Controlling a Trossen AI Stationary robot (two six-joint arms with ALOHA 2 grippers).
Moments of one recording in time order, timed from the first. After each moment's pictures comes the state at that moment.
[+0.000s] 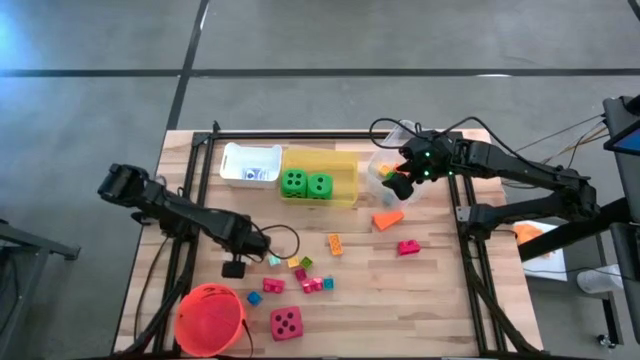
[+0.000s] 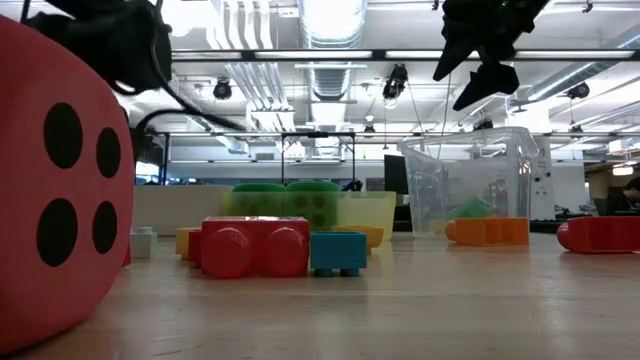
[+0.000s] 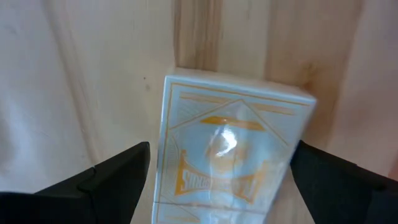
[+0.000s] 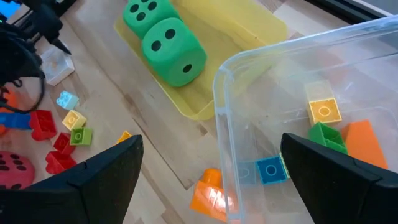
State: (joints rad) left arm -0.29 1.49 0.71 -0.87 0.04 -0.26; right arm -0.34 1.07 1.03 -0.79 -0.03 0.52
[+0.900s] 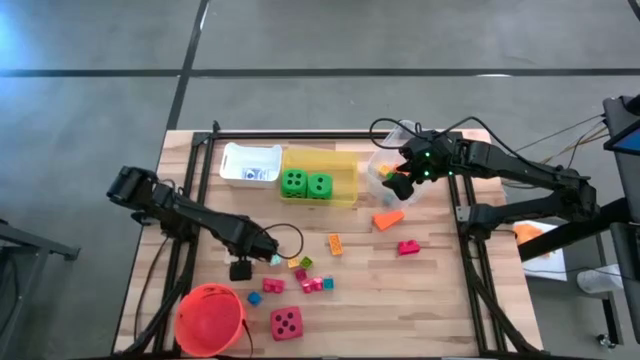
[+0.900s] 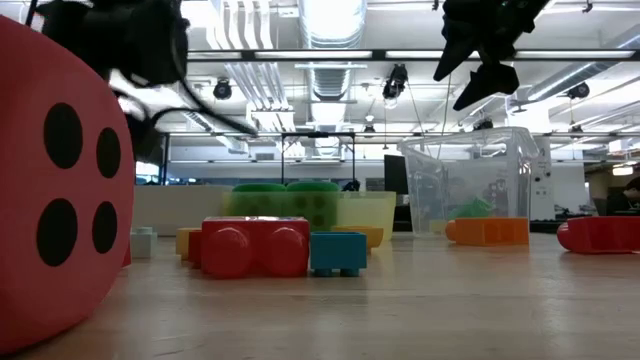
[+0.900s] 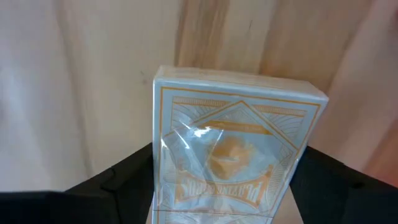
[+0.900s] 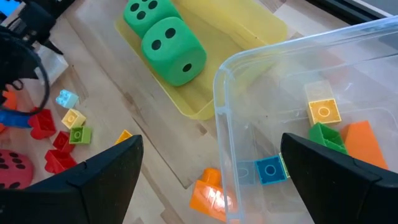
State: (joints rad) left arm -0.29 1.57 0.83 -0.97 0.06 -0.41; right arm -0.34 1.07 1.03 -0.80 -0.03 0.51
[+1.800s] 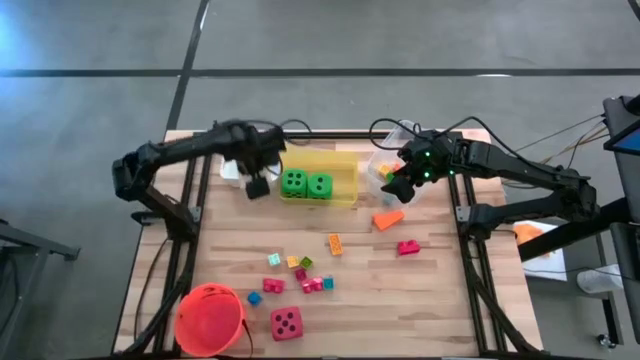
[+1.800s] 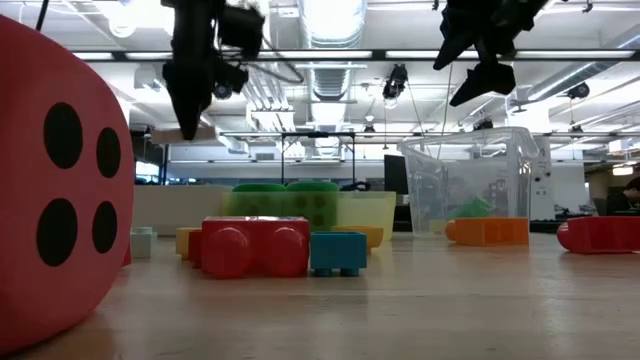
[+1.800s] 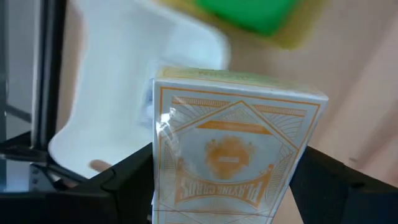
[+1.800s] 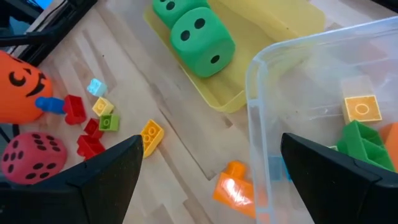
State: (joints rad) left arm 0.43 1.56 1.37 -1.34 -0.16 0.09; right arm -0.34 1.07 1.03 -0.78 -0.14 0.51
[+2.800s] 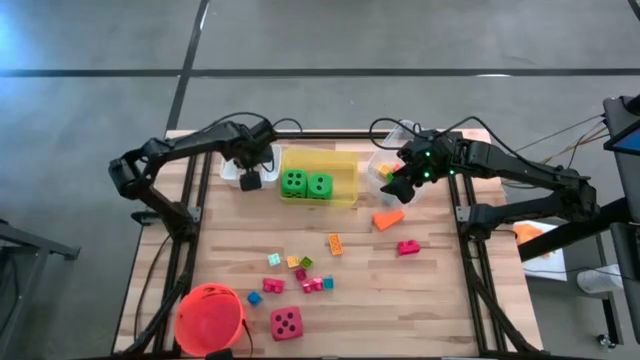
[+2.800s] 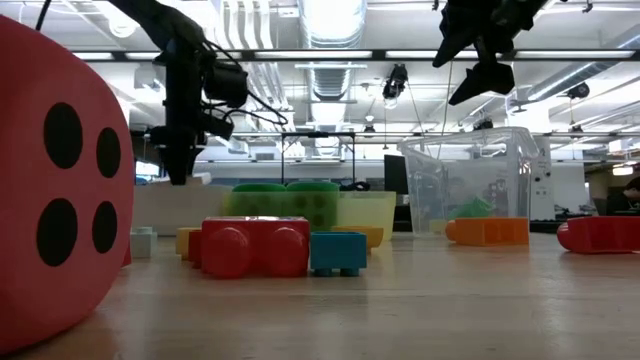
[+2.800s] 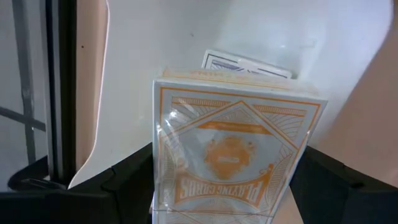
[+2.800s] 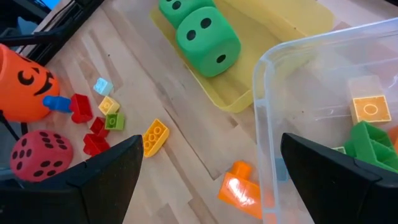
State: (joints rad) left arm 0.64 1.56 1.09 -1.00 -0.21 0.41; right arm -0.34 1.07 1.03 -0.77 -0.16 0.52
